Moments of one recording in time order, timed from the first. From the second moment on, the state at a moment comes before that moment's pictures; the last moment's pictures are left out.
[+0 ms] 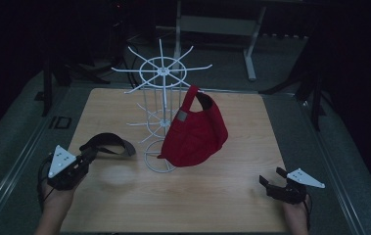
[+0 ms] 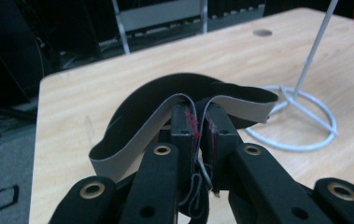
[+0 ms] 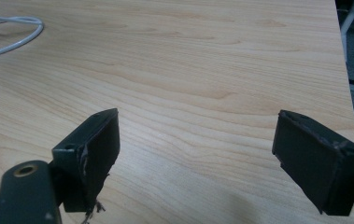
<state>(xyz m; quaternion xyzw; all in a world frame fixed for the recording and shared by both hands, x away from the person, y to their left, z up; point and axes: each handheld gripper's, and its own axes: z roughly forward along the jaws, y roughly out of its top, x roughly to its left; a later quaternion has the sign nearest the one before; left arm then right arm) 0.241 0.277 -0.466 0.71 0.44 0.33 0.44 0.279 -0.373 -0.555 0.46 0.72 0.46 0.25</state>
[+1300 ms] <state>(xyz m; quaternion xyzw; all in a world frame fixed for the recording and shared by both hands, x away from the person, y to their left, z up) 0.234 0.281 -0.330 0.72 0.25 0.33 0.55 0.279 -0.377 -0.555 0.46 0.71 0.47 0.24</state>
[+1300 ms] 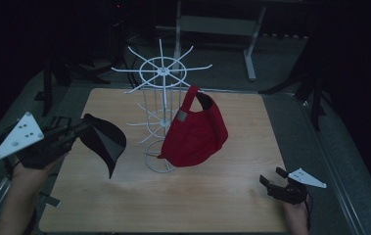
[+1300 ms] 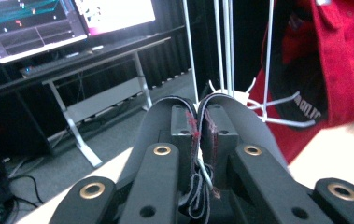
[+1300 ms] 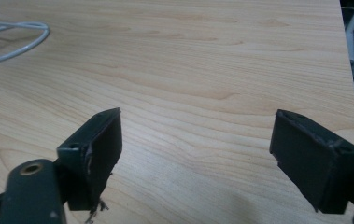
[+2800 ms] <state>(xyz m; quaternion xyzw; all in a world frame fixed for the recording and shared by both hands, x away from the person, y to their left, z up) 0.252 0.190 -0.229 0.72 0.14 0.30 0.61 0.280 -0.374 -0.555 0.45 0.72 0.46 0.24</state>
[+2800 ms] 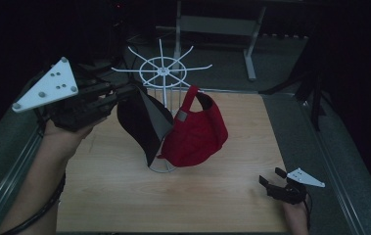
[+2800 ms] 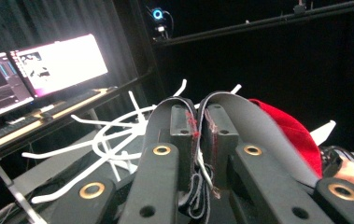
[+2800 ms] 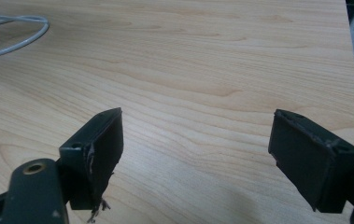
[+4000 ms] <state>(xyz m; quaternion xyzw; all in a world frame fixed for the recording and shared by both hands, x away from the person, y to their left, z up) 0.235 0.204 -0.291 0.74 0.16 0.27 0.59 0.279 -0.374 -0.555 0.46 0.72 0.46 0.24</state>
